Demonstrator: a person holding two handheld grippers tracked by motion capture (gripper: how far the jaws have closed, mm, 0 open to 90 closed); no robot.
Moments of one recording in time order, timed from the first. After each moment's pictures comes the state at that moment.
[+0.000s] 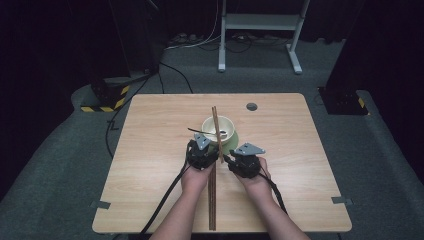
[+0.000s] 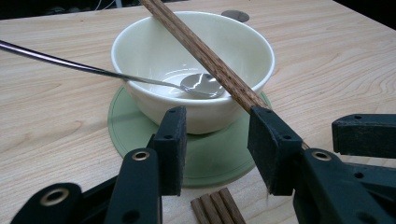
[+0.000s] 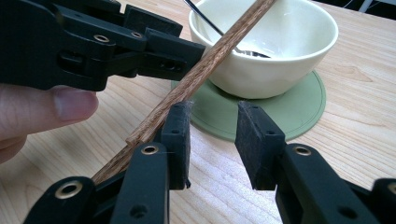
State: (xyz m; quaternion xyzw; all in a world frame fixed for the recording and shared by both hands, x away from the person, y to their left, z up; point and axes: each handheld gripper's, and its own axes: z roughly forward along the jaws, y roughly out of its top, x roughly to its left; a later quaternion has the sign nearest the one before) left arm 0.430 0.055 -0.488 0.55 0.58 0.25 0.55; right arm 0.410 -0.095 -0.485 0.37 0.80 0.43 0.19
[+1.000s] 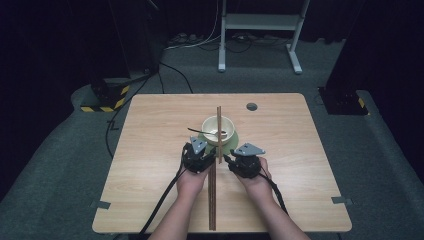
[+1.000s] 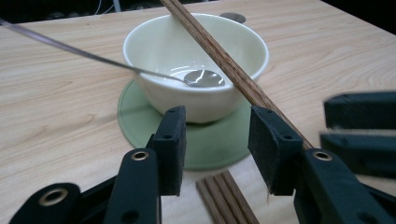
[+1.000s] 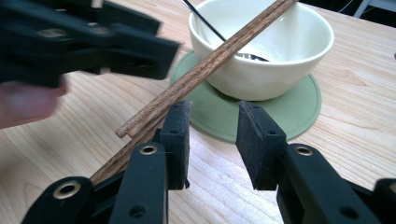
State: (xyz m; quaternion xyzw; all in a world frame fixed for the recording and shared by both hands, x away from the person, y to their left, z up) left arm 0.411 0.067 -0.484 0.55 0.57 0.25 0.55; right arm 0.408 -0.096 -0.482 0.37 0.80 0.43 0.21
